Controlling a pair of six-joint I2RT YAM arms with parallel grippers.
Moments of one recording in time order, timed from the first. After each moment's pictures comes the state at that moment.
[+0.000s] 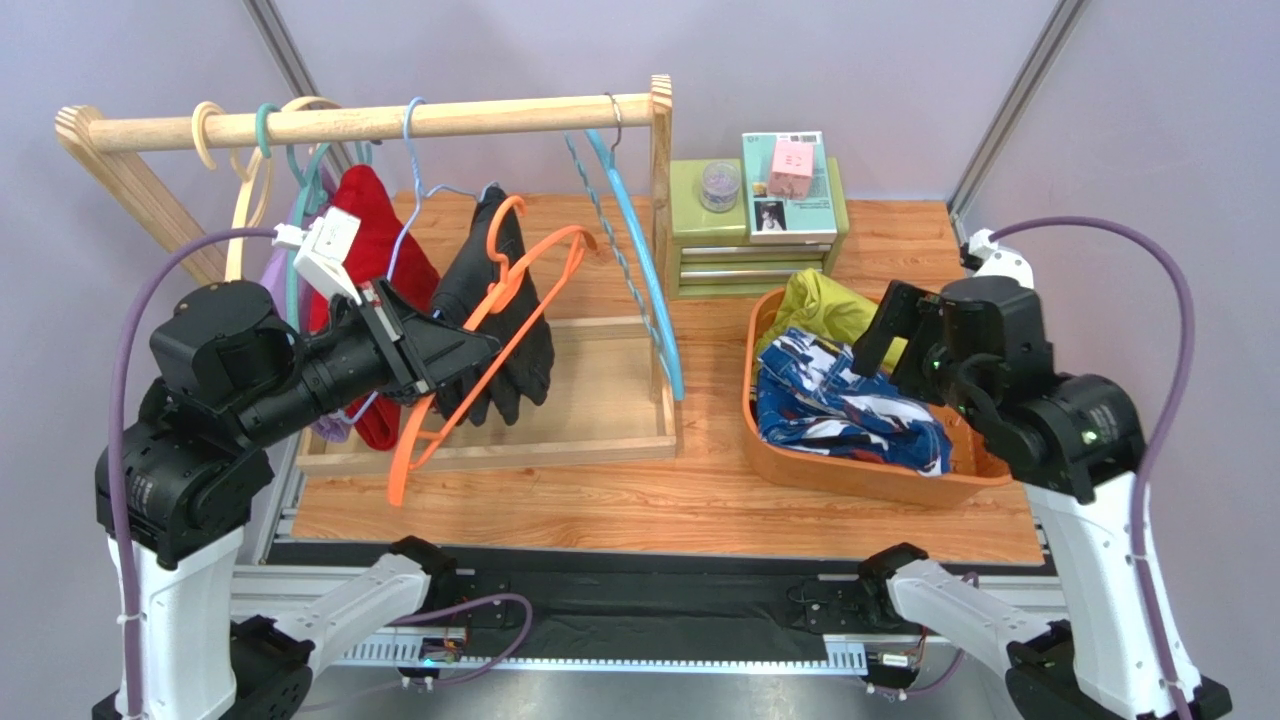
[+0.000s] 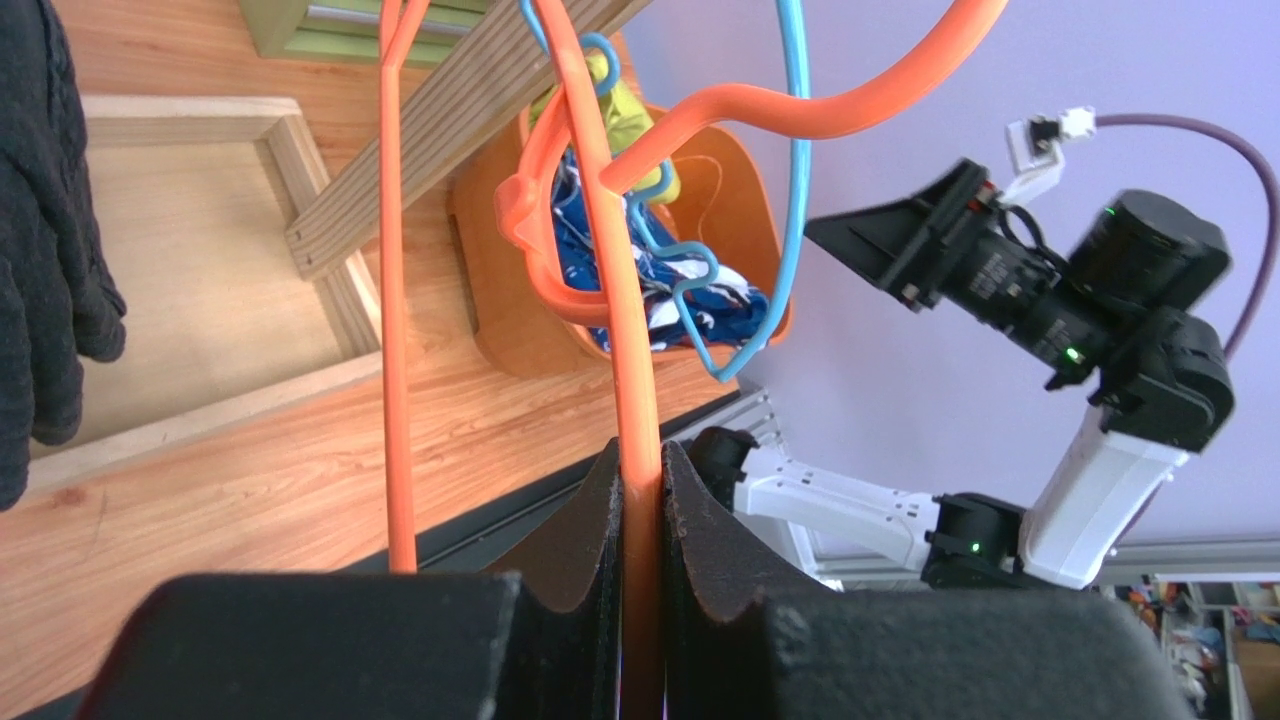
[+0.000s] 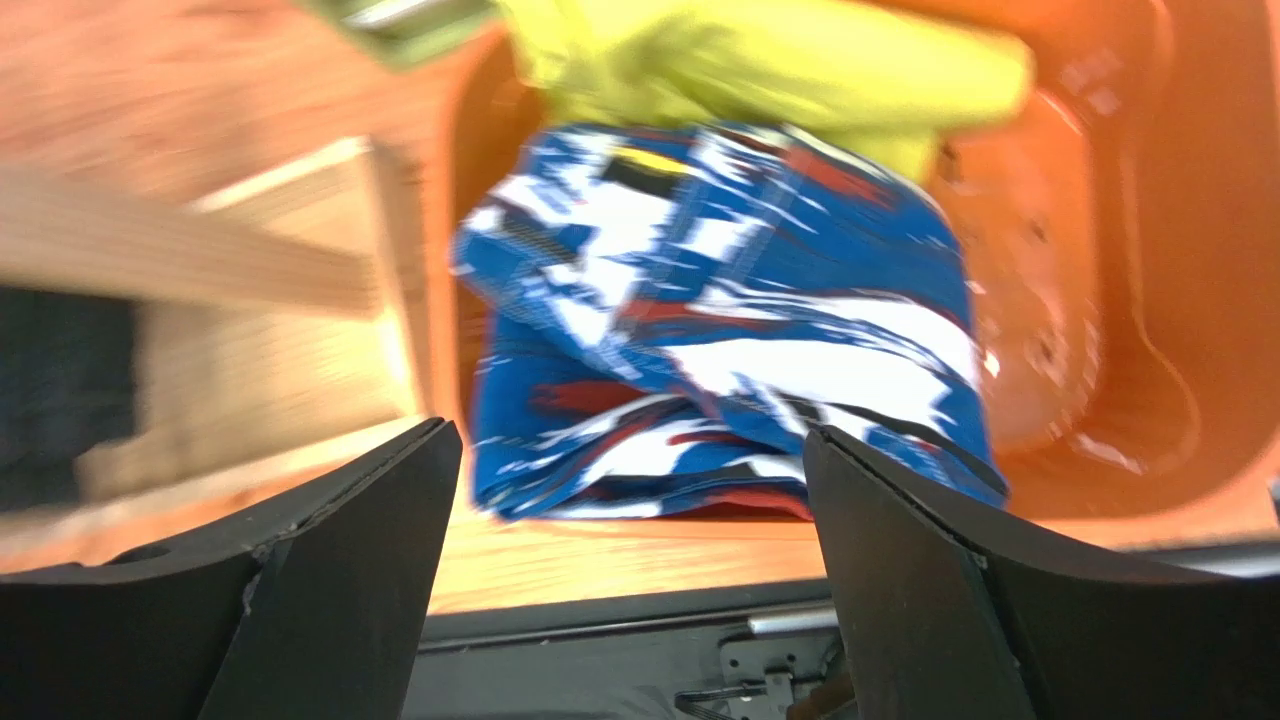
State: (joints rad) left arm -0.44 0.93 1.81 -1.14 0.33 -0.75; right arm 0.41 0.96 1.58 -1.31 0.34 0.57
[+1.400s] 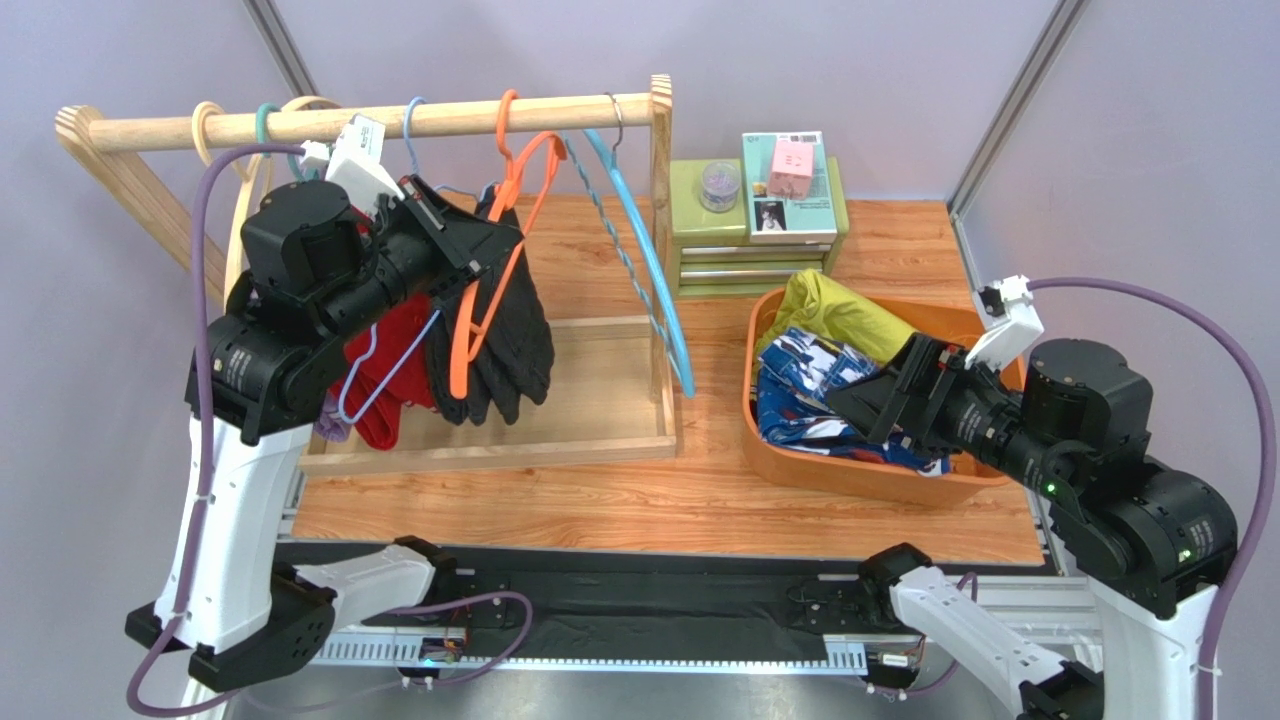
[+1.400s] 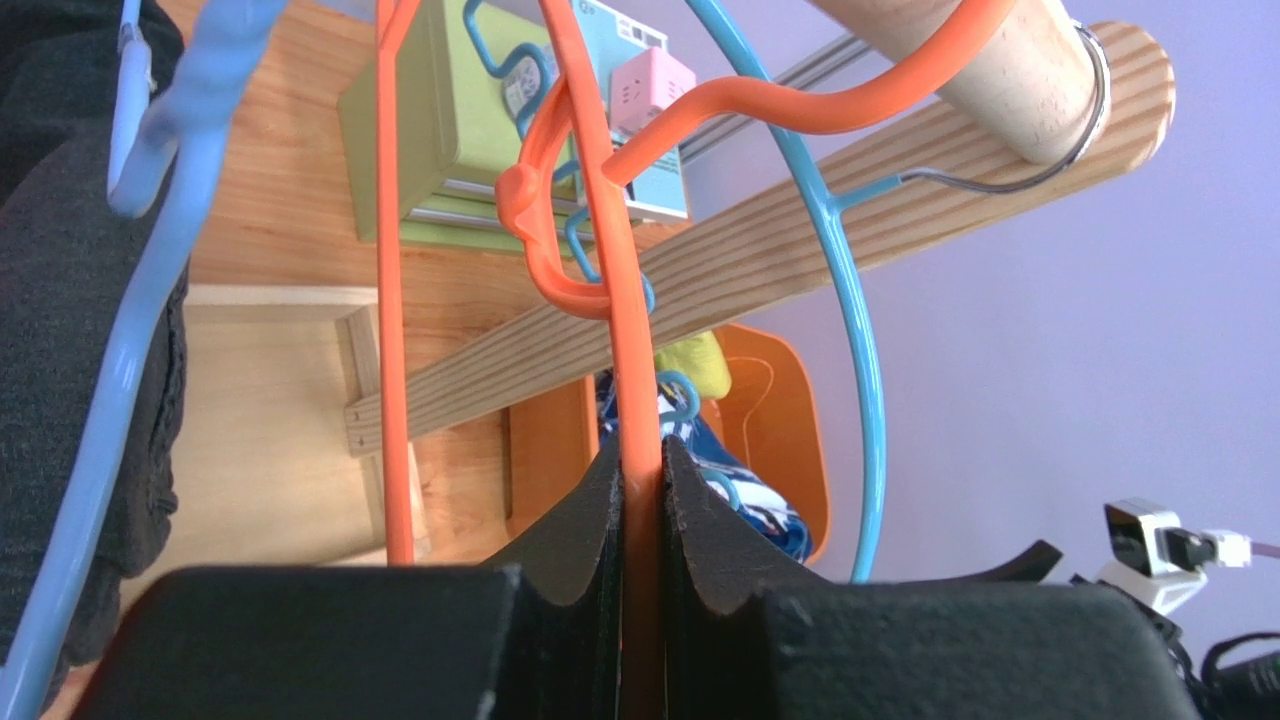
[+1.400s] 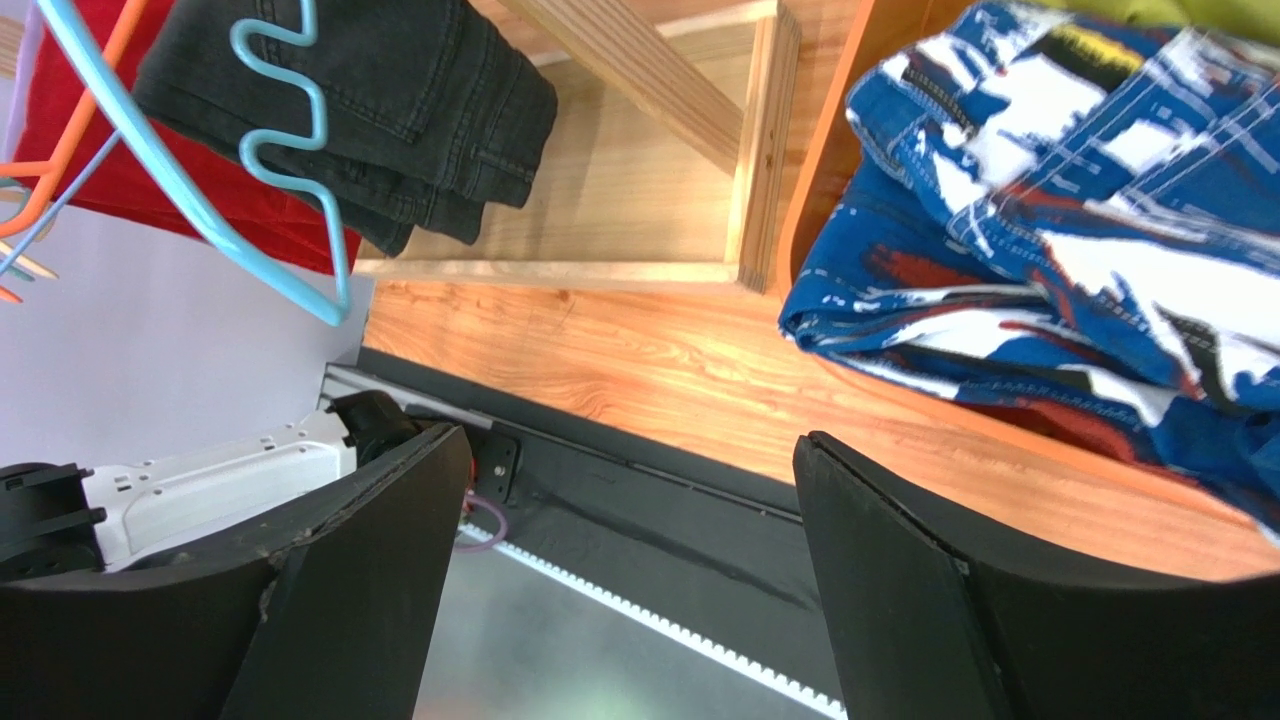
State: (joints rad) left arm -0.44 1.16 1.90 -0.94 0.09 -0.80; right arm 0.41 0.80 1.65 -1.30 -0.17 0.60
